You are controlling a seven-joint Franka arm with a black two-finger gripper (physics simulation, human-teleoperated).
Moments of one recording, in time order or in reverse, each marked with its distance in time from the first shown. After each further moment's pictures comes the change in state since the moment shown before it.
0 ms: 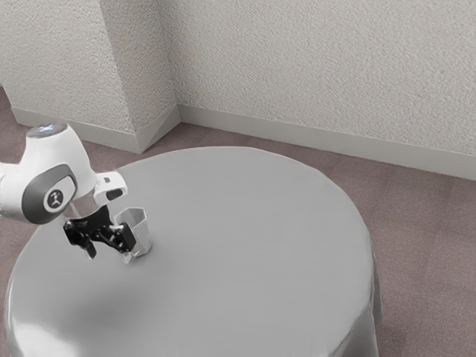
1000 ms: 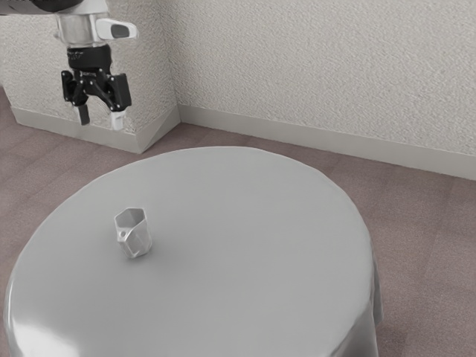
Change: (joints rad) arm -0.181 0.356 0.151 1.189 0.012 -1.116 0.162
